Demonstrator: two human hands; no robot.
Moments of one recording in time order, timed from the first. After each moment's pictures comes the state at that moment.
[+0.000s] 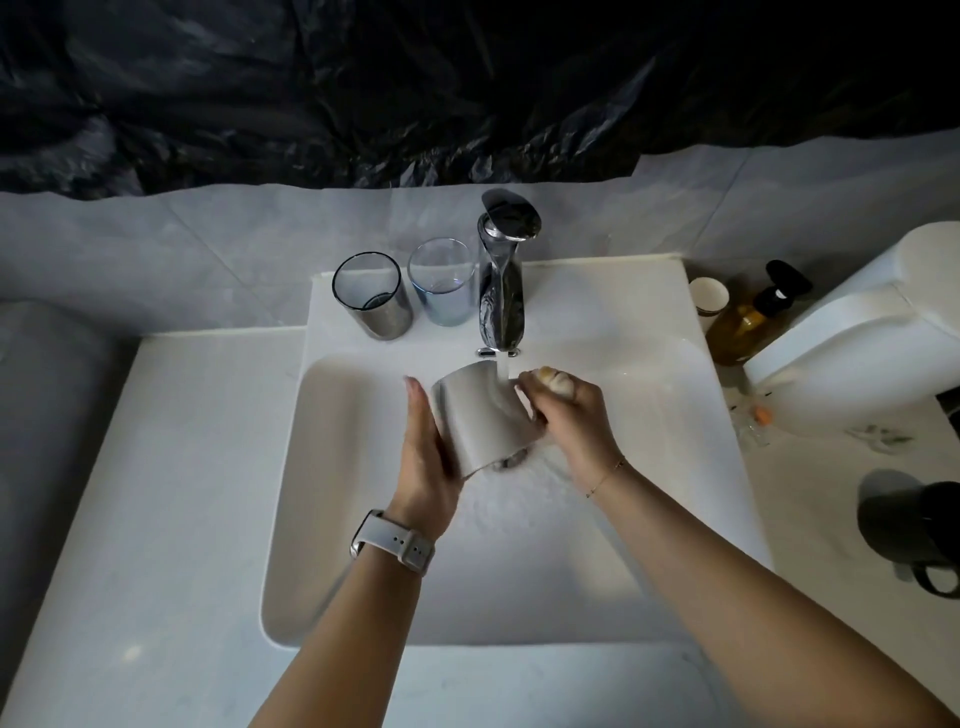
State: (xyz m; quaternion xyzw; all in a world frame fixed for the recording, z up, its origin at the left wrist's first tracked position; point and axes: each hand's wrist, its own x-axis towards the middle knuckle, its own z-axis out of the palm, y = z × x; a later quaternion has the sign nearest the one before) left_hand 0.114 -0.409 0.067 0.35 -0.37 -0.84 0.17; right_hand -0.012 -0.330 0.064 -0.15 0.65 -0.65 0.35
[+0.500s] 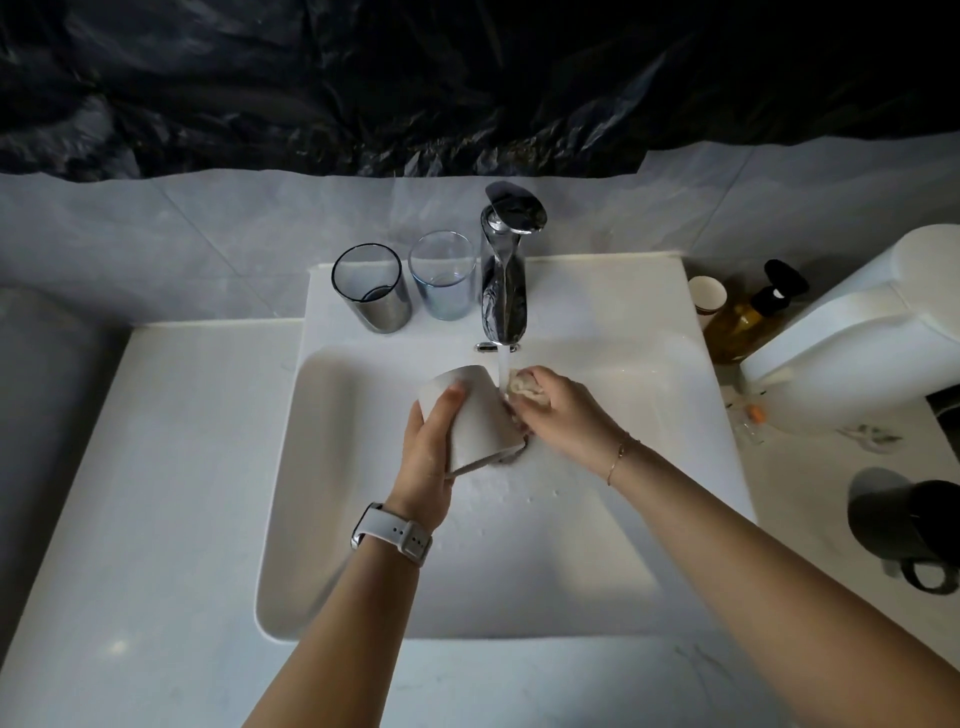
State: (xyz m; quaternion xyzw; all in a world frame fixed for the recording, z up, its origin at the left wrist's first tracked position) left_hand 0.116 -0.411 0.059 0.40 -0.40 -0.80 0.20; right_hand -0.029 -0.329 0.060 -0.33 0.79 -0.38 0.36
